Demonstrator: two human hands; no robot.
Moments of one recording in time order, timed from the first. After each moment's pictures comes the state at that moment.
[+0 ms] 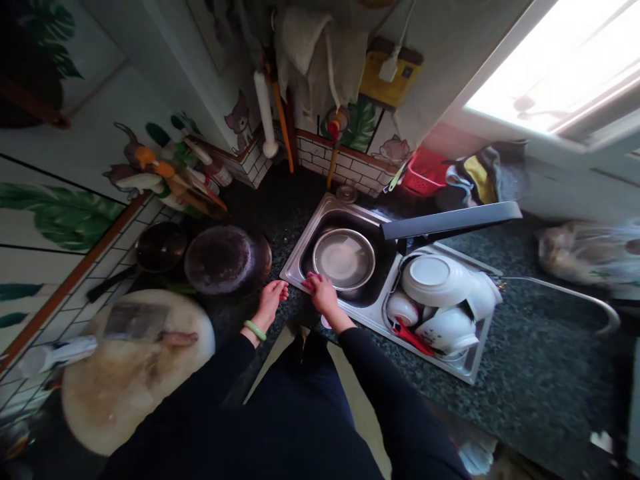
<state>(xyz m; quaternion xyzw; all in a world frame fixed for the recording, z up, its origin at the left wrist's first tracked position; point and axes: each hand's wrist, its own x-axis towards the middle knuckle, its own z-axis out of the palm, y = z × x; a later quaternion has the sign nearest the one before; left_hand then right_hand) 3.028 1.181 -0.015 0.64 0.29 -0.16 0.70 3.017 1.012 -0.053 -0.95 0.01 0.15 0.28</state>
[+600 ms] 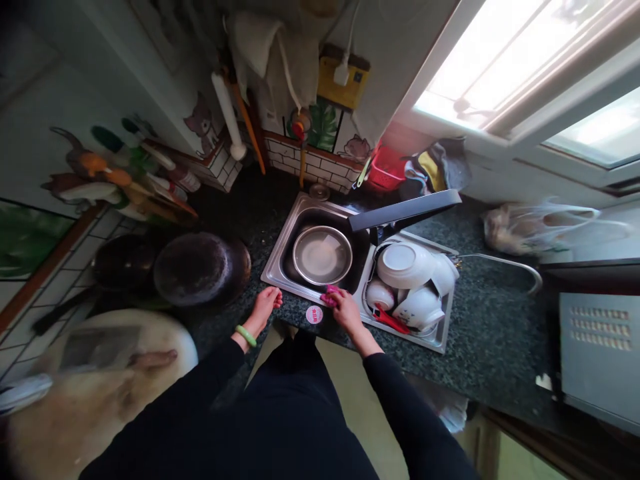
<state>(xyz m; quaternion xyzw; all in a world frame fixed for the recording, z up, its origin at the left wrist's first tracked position) 3.019 1.160 -0.018 0.66 0.24 -0.24 0.67 2.926 0.904 -0.050 -0.94 0.08 0.10 0.32</state>
